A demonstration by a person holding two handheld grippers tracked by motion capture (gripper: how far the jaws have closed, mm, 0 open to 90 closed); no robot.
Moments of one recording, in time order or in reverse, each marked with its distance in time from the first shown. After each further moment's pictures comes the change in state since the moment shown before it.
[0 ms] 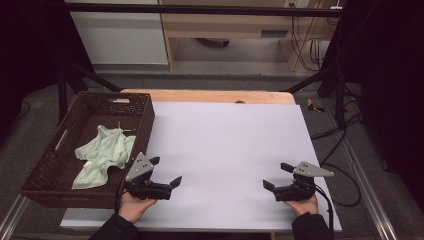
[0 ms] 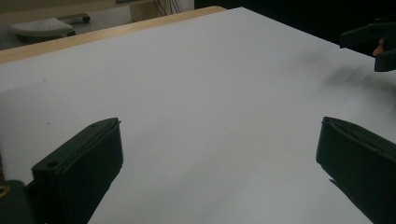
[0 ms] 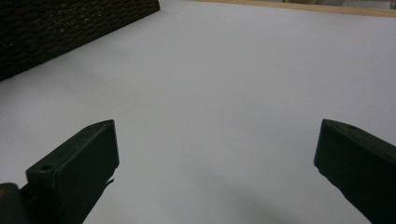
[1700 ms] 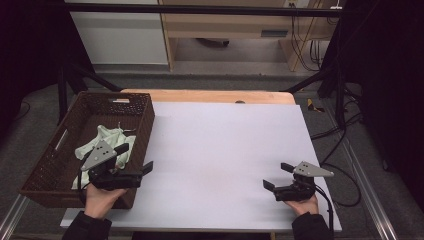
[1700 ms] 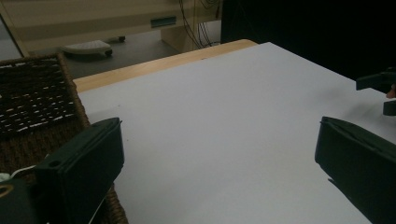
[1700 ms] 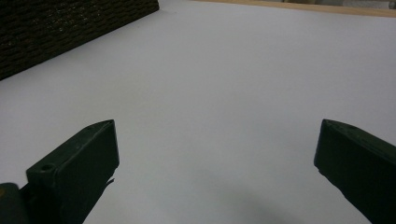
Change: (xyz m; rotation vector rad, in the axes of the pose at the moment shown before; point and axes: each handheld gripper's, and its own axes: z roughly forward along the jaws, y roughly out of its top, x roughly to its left) left arm 0.036 0.037 -0.069 -0.075 0.103 -0.037; right arm 0.000 0.000 0.000 0.002 -0.003 -0.001
